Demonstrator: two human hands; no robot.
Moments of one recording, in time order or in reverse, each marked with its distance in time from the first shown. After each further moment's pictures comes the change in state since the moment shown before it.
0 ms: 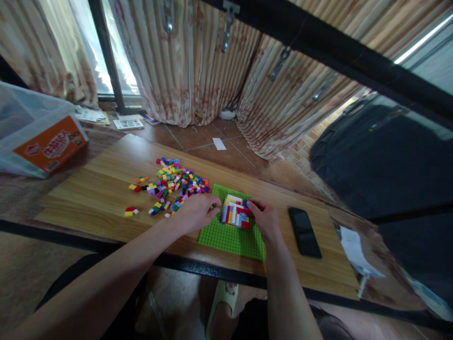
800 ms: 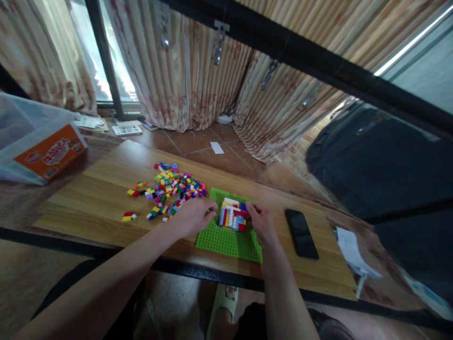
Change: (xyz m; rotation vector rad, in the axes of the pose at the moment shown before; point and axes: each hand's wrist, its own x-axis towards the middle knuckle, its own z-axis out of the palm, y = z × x) left_hand 0.000 -0.002 0.000 0.029 0.000 -0.004; right_hand -0.004 -0.001 0.003 0.066 -0.009 0.052
